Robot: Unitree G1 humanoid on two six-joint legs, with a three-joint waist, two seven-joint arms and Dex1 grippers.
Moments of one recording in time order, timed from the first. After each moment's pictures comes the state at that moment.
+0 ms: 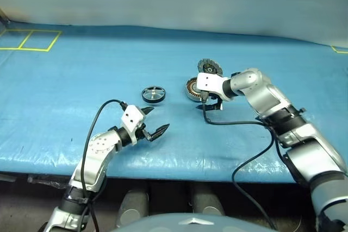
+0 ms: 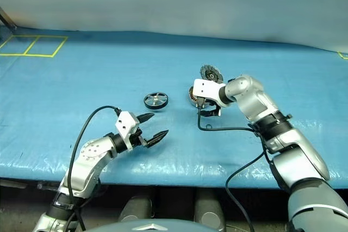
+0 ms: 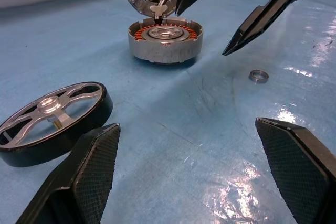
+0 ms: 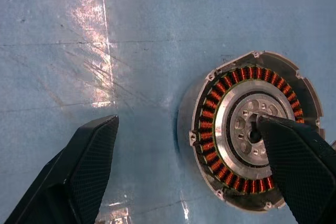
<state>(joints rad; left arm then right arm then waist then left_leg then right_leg) -0.04 0.36 -0.16 -0.17 -0.21 0.24 -0.67 -0.88 -0.60 0.54 0.45 -0.15 0.28 1.09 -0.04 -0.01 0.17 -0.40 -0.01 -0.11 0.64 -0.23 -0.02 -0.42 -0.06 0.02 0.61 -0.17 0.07</state>
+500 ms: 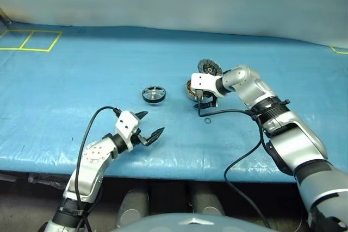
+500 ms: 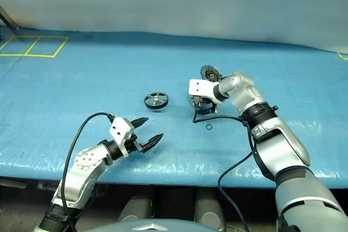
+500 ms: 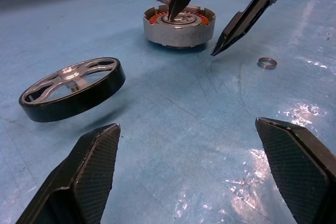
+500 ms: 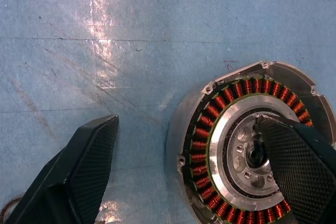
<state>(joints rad) 0.04 0.37 -0.13 -0.23 -0.21 0.24 -0.62 -0.97 -0.50 0.51 0.72 -0.23 0.11 1.12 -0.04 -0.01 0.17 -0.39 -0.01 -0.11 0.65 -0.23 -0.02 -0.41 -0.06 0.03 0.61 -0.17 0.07</state>
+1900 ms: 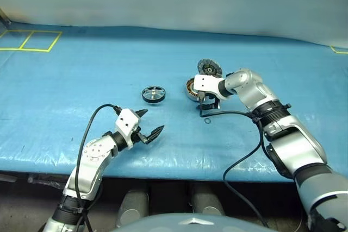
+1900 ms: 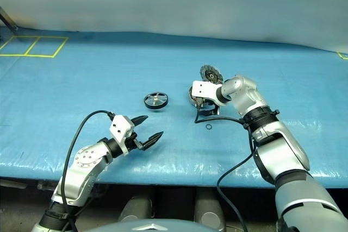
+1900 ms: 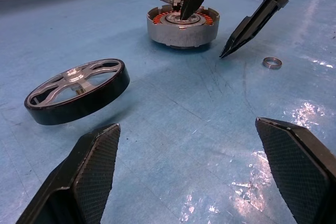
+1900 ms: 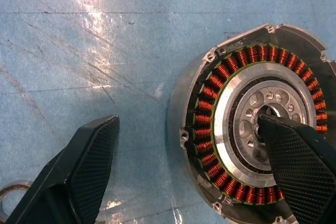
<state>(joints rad) 0.01 0.38 -0.14 -0.23 -0.21 0.25 -0.61 -0.93 -0.50 0.46 0.70 -0.29 0.14 1.10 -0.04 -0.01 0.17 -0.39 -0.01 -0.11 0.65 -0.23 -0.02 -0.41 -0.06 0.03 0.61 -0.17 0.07</state>
